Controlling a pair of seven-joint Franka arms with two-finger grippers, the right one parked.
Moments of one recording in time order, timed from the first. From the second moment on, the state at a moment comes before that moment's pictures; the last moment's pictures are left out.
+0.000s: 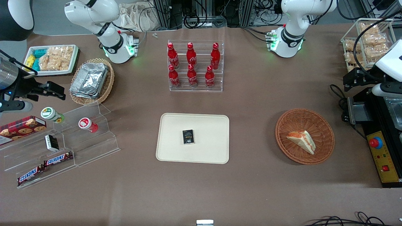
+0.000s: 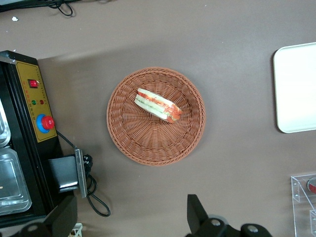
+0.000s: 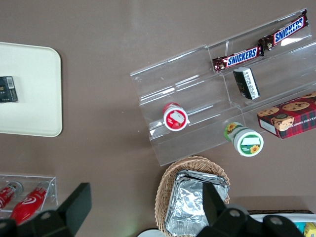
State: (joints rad) arm -0.03 0.00 -0.03 -1.54 0.04 1.59 0.14
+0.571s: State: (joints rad) arm -0.03 0.00 -0.03 -1.54 0.04 1.59 0.14
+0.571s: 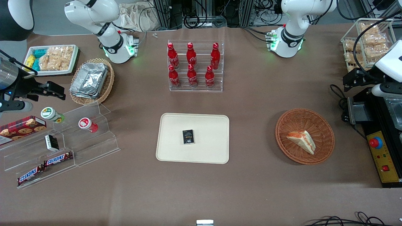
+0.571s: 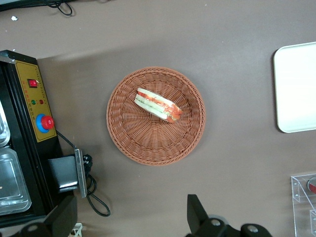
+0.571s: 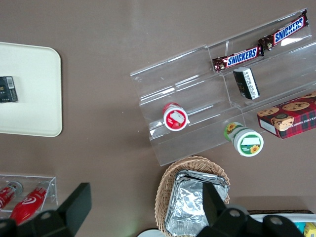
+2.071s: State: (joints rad) arm -0.04 0.19 -0.03 -2.07 -0.04 2.35 -0.43
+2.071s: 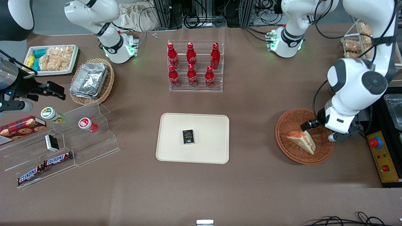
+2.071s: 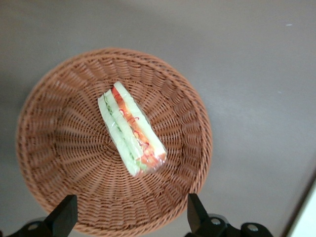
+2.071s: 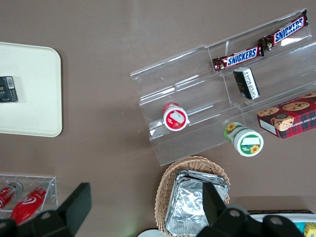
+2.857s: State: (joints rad) arm -0.03 0.35 -0.02 -2.05 -0.04 2.50 -0.62
